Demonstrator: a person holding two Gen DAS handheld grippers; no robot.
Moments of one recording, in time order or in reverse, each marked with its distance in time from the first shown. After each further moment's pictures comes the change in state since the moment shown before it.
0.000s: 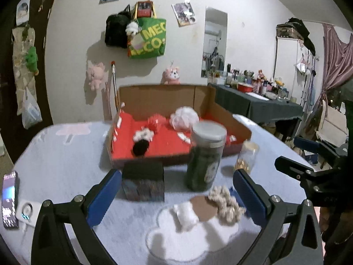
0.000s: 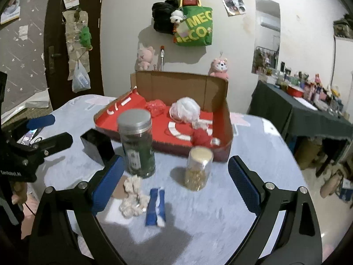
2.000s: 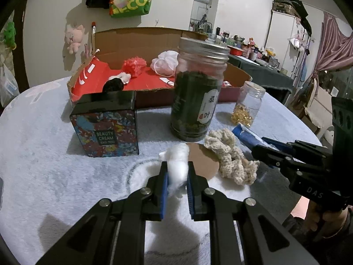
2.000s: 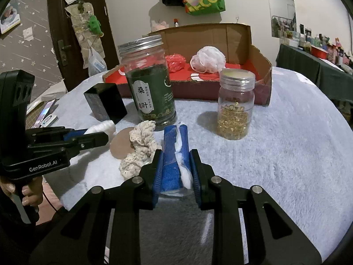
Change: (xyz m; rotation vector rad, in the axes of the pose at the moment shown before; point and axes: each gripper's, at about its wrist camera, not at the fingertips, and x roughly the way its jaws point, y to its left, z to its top) left arm 0.061 -0.005 -0.058 0.011 0.233 -0.117; right arm 0.062 0.000 -0.074 0.087 0.138 0.193
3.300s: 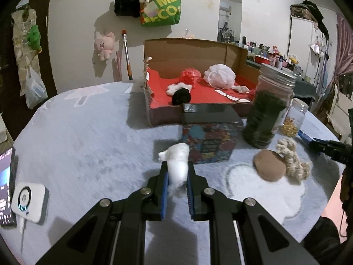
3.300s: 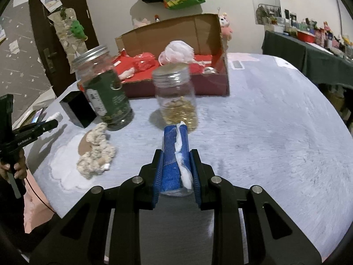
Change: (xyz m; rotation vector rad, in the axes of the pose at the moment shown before) left arm -0.024 0.095 0.003 -0.014 -0.064 0.168; right arm -0.007 -0.069 0.003 0.092 0.048 -0.036
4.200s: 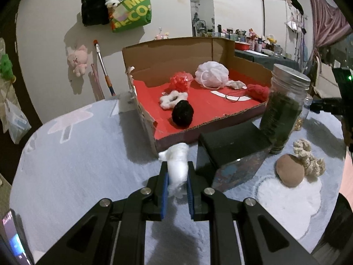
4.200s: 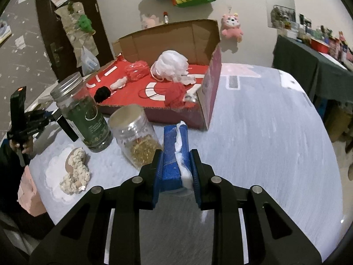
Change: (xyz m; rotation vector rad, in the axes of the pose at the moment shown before) left arm 0.031 0.021 0.042 0.207 0.026 -0.083; right arm 0.009 -0.050 0.062 -0.095 0.042 0.069
